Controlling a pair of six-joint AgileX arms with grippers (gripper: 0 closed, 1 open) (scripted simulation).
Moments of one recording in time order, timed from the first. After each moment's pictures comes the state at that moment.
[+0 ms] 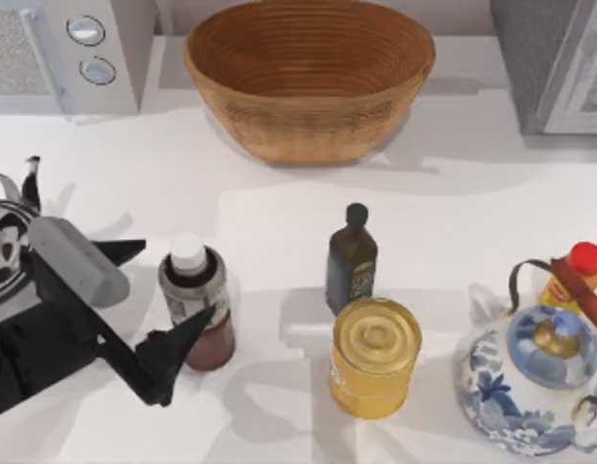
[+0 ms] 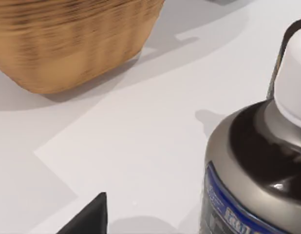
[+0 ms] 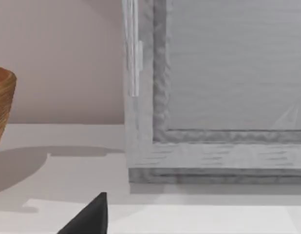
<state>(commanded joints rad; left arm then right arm) -0.26 1.20 0.15 0.70 0.52 0.19 0.00 0.00 0.00 0.00 0.00 0.00</state>
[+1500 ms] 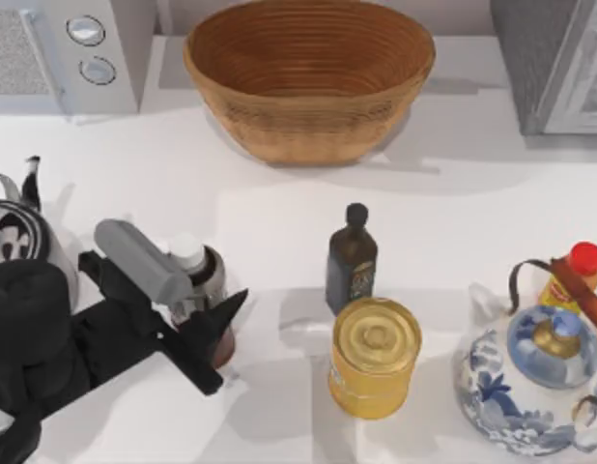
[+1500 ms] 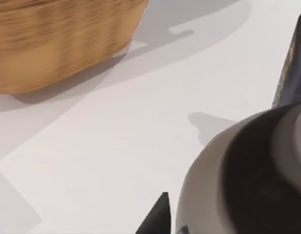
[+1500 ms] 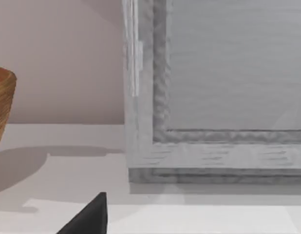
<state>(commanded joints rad) -0.41 1.60 0.20 1.08 0.38 0.14 0.00 0.00 0.00 0.00 0.00 0.00</state>
